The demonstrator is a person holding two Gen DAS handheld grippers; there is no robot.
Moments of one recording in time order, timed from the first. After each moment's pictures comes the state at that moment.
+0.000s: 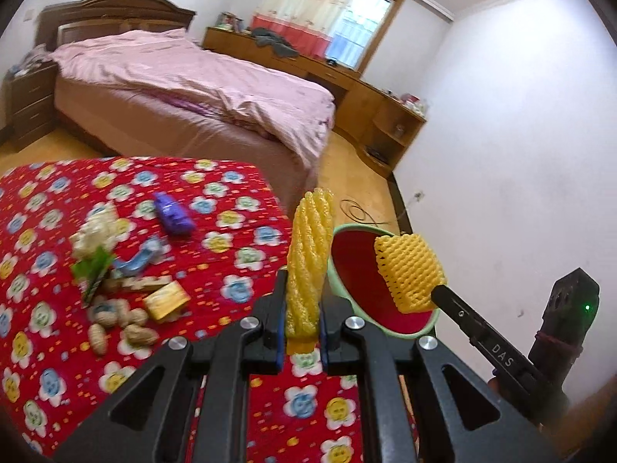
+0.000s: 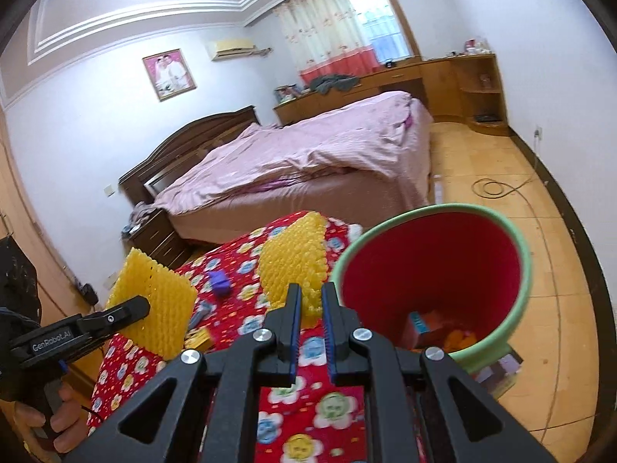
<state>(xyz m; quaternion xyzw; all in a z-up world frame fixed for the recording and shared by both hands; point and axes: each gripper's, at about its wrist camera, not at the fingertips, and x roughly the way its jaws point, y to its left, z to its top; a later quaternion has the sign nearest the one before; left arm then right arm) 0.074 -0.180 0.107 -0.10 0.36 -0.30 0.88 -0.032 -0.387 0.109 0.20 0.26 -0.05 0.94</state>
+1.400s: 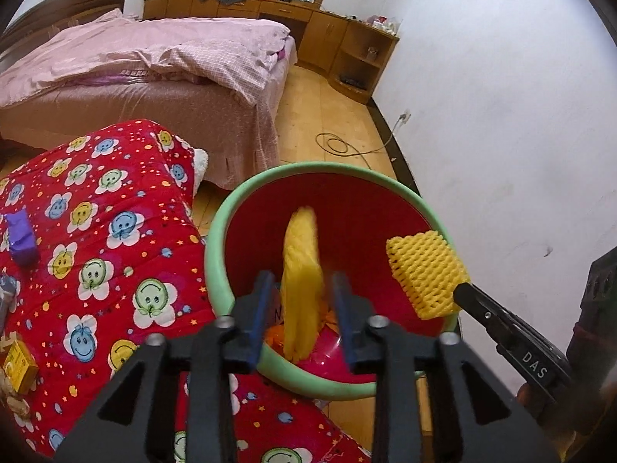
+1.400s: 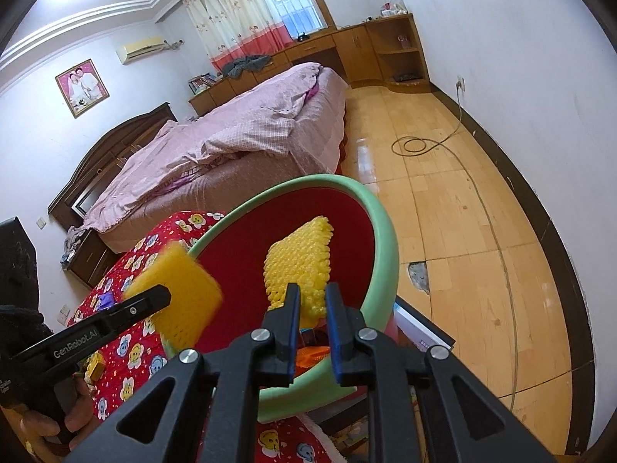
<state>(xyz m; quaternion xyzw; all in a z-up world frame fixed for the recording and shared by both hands) 0.122 -0.363 0.035 0.01 0.43 -0.34 0.83 -0.027 -0.513 0.049 0.26 0.32 -0.17 0.90</state>
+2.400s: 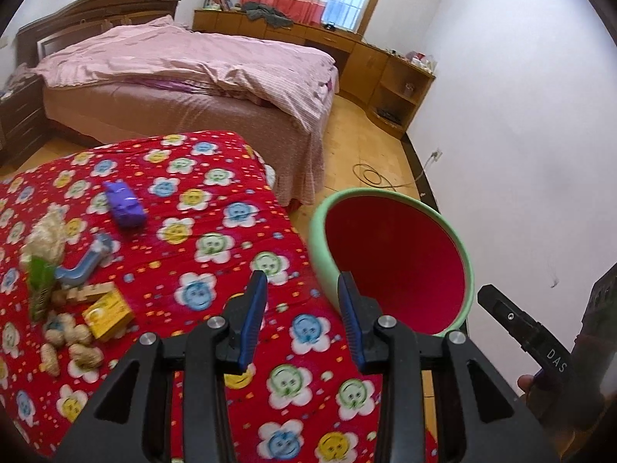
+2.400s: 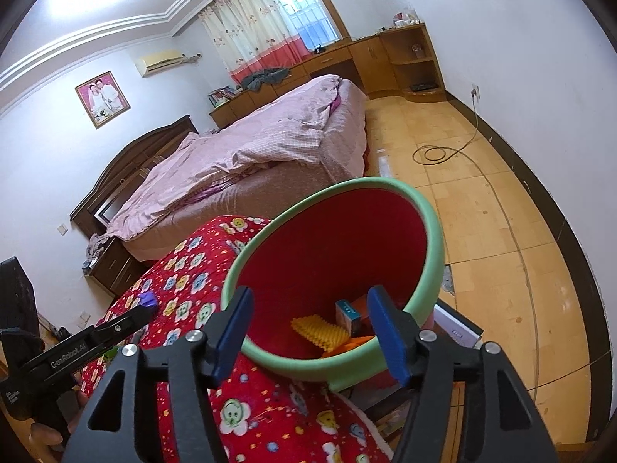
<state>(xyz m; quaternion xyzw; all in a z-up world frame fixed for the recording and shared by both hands) 0.100 -0.253 0.066 -0.03 0.41 -0.28 0.87 -0.047 -0.464 0.072 0.27 0.28 -0.14 0.91</state>
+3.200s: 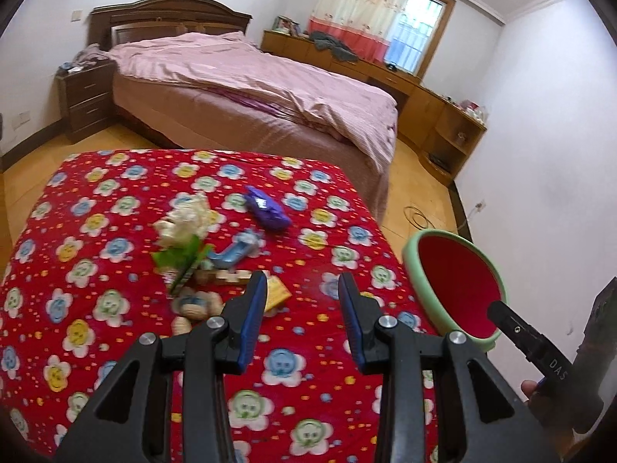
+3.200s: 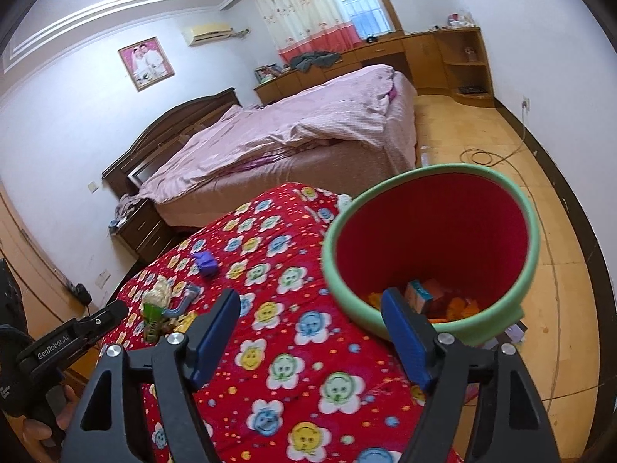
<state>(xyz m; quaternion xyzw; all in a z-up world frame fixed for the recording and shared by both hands) 0.086 -0.119 0.084 -0.09 0.37 -0.17 0.91 -0.014 -0.370 0.086 0.22 0.30 -0.06 0.92</state>
